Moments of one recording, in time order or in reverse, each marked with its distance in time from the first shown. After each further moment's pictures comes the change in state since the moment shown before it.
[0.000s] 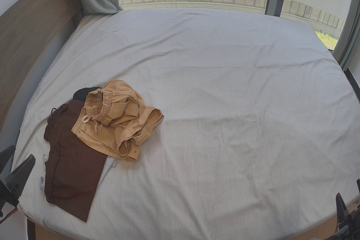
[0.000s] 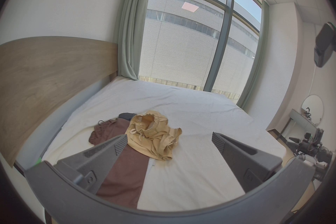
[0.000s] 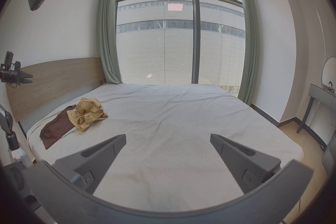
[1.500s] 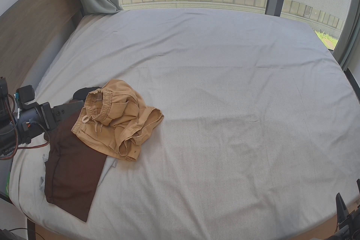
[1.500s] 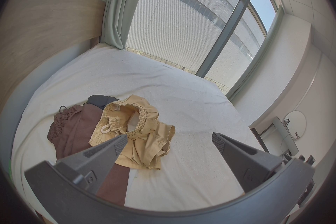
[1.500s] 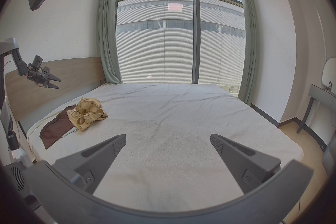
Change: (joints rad) left arm 0.229 0.801 -0.264 -0.324 -0.428 -0.072; right arm 0.000 0.000 0.000 -0.001 0.000 -0.001
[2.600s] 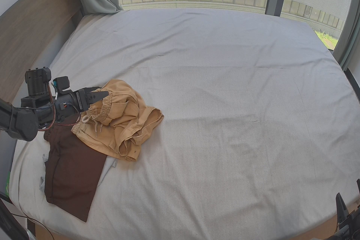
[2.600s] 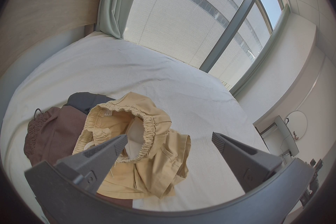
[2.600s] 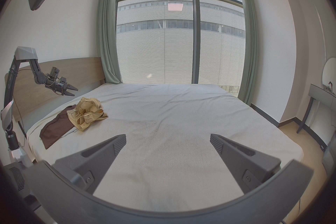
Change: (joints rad) left arm -0.028 0.467 -0.295 -0.120 -0.003 0.003; right arm 0.000 0.000 0.000 0.000 0.000 0.000
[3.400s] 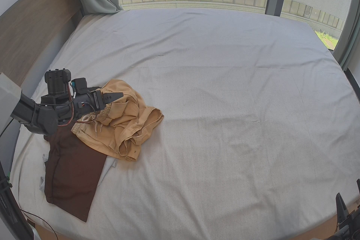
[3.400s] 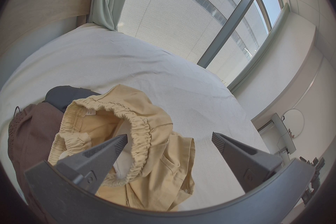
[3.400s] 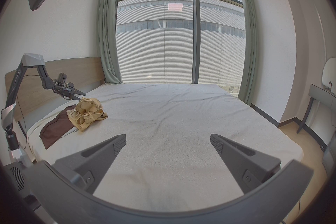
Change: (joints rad) left arm -0.049 0.192 -0.161 -0.012 -0.008 -0.005; right arm 0.000 0.000 0.000 0.000 0.000 0.000
